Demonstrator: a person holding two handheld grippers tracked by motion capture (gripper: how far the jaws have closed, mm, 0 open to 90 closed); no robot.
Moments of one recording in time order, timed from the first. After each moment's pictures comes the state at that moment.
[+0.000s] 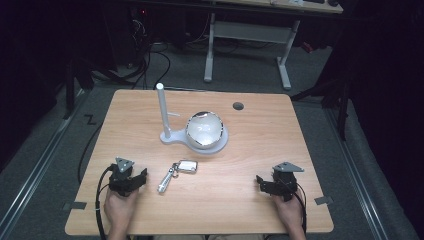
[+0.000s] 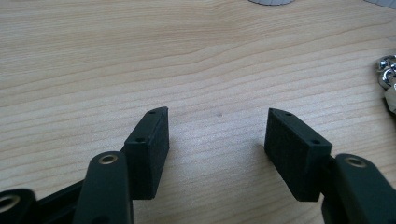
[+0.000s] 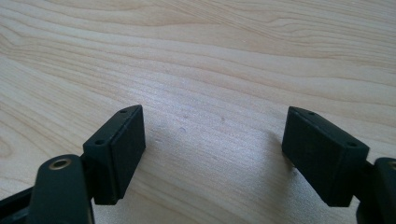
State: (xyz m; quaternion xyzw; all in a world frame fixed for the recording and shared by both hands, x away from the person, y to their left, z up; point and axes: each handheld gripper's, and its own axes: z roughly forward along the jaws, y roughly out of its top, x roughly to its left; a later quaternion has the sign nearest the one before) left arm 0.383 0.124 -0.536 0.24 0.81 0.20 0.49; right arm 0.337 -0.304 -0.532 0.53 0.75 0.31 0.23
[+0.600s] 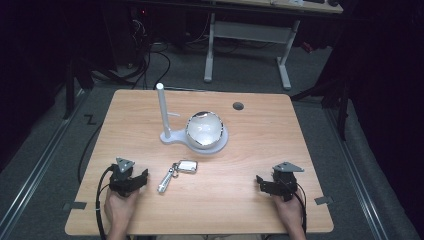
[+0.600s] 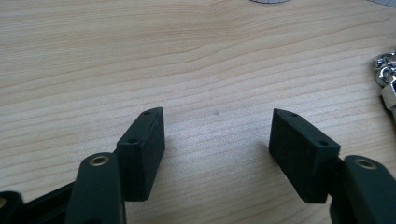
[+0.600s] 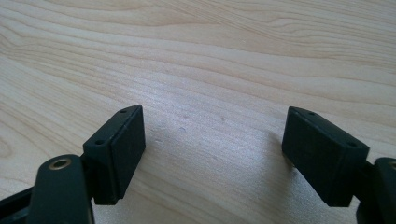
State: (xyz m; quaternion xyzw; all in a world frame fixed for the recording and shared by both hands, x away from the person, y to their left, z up) left arm 0.382 0.122 -0.536 0.24 0.81 0.20 0.49; right arm 0.337 -0.304 -0.532 0.53 0.76 0.31 0.23
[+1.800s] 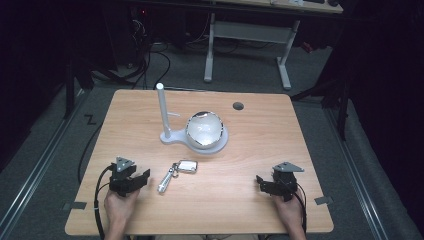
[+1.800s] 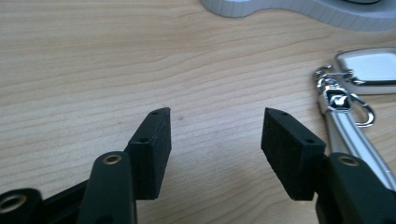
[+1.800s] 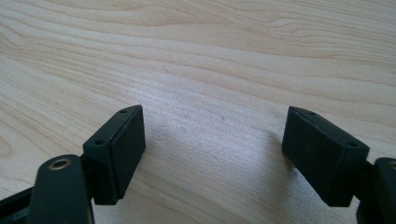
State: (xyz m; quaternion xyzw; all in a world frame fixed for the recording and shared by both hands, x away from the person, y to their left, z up) left arm 0.370 0.119 -0.512 0.25 0.81 0.14 0.50; right arm 0.336 -0.304 -0.532 0.53 0.75 0.31 0.23
